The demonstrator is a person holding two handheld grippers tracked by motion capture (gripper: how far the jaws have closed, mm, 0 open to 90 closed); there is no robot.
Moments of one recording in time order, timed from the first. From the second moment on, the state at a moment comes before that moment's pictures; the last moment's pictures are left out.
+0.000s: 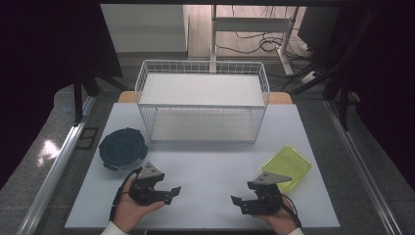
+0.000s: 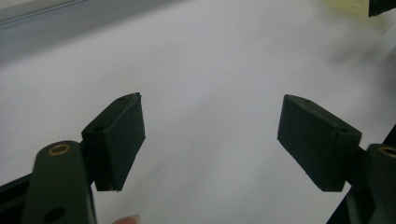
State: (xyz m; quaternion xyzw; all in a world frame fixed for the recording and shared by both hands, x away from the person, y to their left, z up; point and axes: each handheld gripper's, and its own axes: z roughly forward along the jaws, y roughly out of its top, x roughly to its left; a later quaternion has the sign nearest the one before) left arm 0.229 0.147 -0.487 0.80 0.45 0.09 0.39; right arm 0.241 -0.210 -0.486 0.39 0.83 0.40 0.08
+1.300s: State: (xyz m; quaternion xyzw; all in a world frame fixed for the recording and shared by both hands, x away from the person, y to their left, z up) left arm 0.235 0.141 -0.472 0.82 0.42 0.11 0.39; right arm 0.232 -0.226 -0.482 0.40 0.82 0.40 0.11
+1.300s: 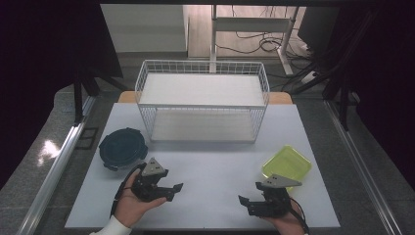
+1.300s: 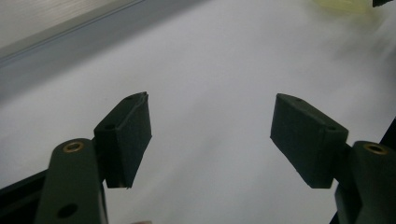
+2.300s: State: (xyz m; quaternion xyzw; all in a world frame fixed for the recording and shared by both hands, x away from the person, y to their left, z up) left arm 0.279 0.221 -0.394 0.80 0.44 0.17 0.38; right arm 0.240 -0.217 -0.482 0.40 0.83 0.39 0.10
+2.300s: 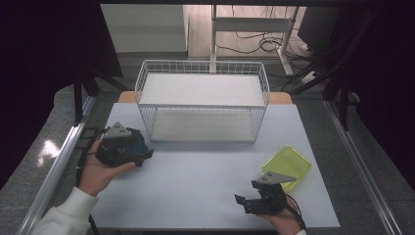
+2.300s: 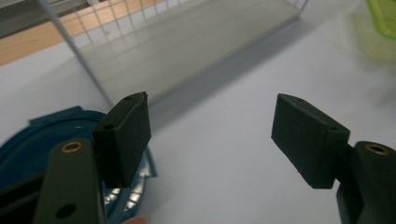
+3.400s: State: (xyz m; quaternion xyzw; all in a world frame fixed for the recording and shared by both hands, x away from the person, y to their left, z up) left arm 0.378 0.311 -0.428 0.78 0.52 0.17 0.31; right arm 0.241 -0.216 -0.487 0.40 0.83 0.38 0.10
